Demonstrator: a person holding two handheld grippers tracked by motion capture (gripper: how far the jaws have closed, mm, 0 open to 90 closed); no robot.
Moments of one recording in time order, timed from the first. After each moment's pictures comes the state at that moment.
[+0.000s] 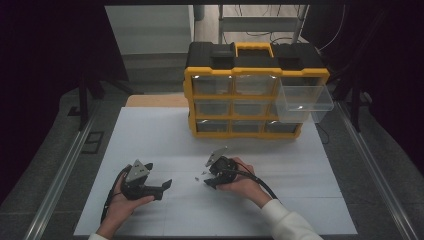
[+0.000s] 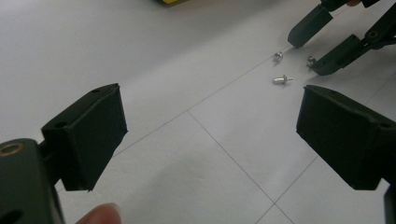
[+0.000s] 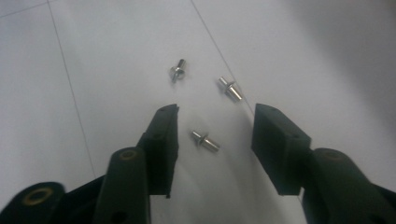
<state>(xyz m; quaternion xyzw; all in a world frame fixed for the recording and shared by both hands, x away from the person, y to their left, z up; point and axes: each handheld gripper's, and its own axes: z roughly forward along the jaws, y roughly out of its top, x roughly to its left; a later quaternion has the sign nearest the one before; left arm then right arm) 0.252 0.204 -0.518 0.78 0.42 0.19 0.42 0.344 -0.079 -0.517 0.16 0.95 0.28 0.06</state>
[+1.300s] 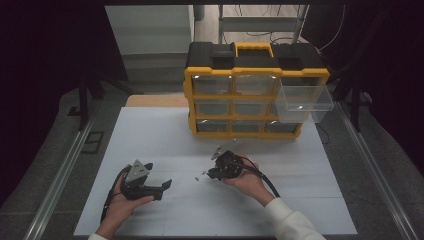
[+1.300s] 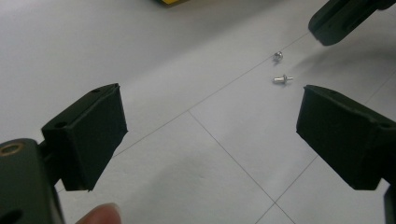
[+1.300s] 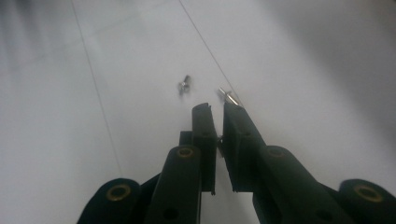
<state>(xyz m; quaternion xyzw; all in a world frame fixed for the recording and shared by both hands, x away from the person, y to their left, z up) 0.252 0.205 -0.518 0.78 0.41 0.19 0.42 0.352 -0.094 -0.498 0.19 0.93 0.32 0.01</state>
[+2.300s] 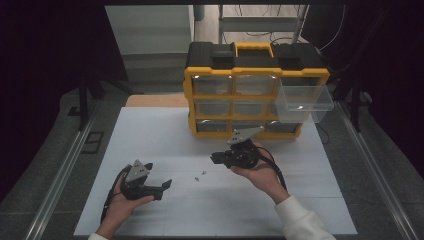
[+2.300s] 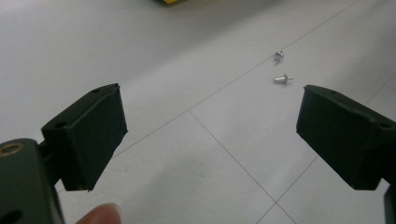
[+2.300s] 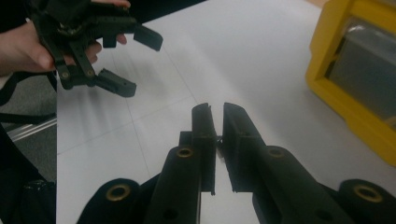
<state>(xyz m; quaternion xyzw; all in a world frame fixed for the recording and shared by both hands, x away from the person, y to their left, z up) 0.253 0.204 -0.518 0.78 0.41 0.19 0.42 0.341 -0.125 -0.424 0.19 0.87 0.45 0.03</state>
